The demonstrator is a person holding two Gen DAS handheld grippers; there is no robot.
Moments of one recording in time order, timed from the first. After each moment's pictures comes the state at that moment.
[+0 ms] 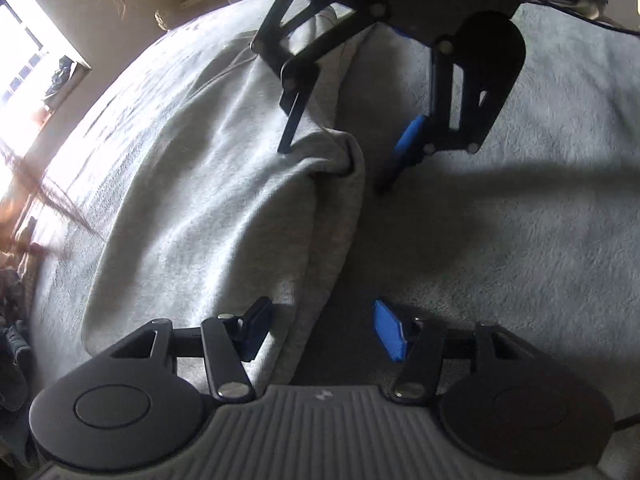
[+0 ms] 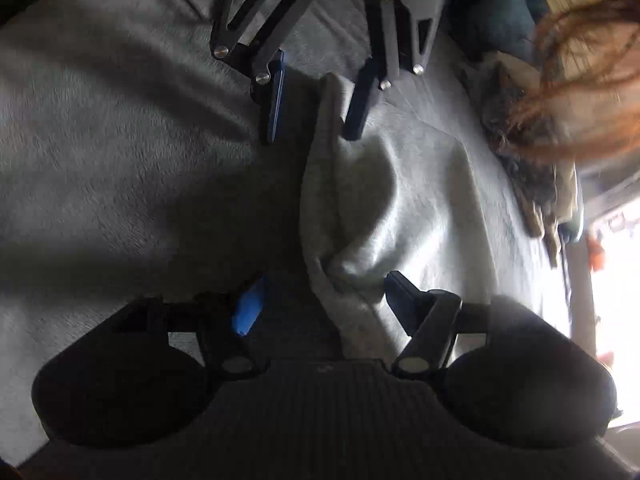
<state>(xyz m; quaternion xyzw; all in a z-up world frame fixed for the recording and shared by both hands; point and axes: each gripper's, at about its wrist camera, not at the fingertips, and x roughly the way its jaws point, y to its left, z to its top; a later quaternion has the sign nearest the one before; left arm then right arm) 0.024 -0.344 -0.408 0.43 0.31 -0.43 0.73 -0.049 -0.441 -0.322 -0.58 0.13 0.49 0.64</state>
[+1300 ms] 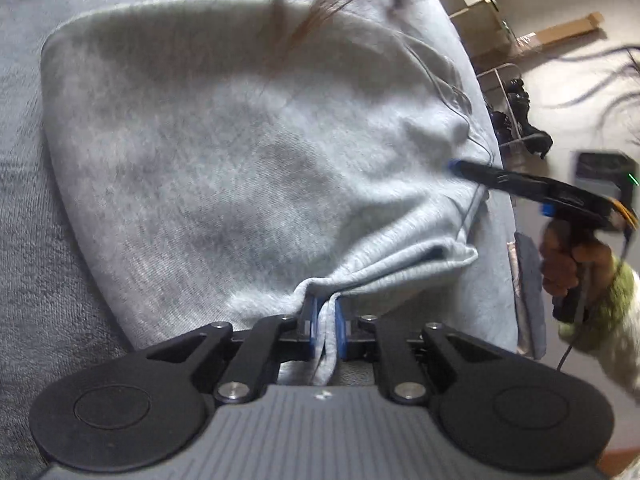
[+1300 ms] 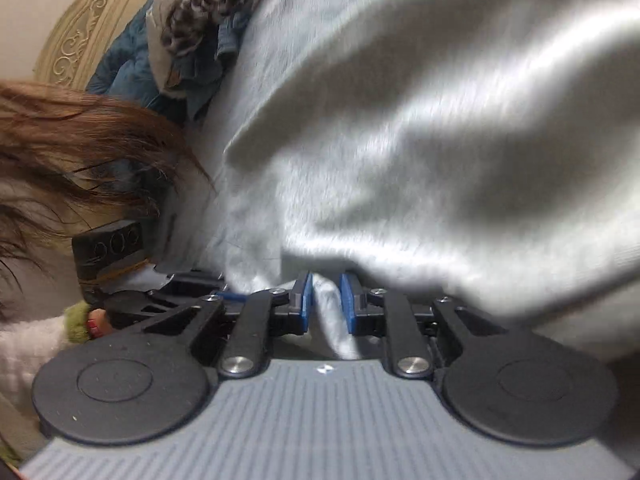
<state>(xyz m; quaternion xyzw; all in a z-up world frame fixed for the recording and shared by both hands) 0.181 -0.254 -0.428 -0.13 0.65 -0.38 0.65 0.120 -0.513 -0.298 0.27 0.55 0.30 0.73</state>
